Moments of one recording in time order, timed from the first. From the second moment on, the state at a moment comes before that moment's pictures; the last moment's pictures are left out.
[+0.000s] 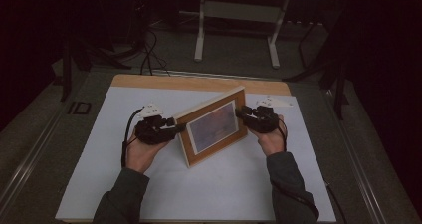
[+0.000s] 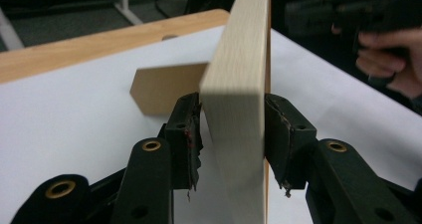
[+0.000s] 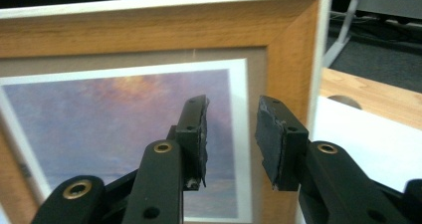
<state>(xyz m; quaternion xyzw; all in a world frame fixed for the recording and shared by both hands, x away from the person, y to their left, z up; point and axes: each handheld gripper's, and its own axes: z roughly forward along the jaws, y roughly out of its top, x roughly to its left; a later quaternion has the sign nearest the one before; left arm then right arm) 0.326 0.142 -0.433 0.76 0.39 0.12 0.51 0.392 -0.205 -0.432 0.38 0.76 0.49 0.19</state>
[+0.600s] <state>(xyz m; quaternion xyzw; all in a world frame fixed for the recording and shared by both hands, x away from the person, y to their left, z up) 0.318 0.133 -0.445 0.77 0.38 0.15 0.49 0.416 -0.213 -0.423 0.38 0.76 0.47 0.23</state>
